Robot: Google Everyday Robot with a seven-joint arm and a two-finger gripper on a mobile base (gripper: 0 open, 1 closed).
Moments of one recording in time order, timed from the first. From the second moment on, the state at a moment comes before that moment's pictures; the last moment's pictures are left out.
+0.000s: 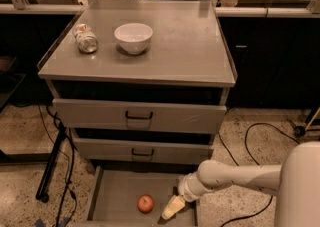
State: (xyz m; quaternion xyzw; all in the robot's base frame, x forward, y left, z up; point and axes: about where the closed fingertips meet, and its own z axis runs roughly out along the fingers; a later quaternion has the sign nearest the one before) arm 0.477 -0.054 0.318 -0.48 0.82 0.25 0.17
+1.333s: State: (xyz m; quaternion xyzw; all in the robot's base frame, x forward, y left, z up) arm 0.473 -0.012 0.261 -0.46 0.81 0.29 0.19
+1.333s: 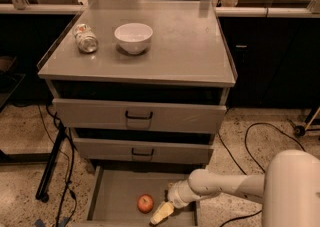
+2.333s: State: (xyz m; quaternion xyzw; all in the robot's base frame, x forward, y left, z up) arm 0.486 0.013 0.207 -0.46 0.82 0.29 0.19
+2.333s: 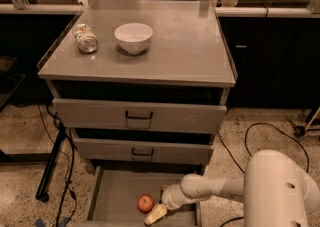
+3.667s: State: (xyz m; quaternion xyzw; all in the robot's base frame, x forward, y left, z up) arm 0.512 0.027 0.181 -0.44 0.83 0.27 0.21
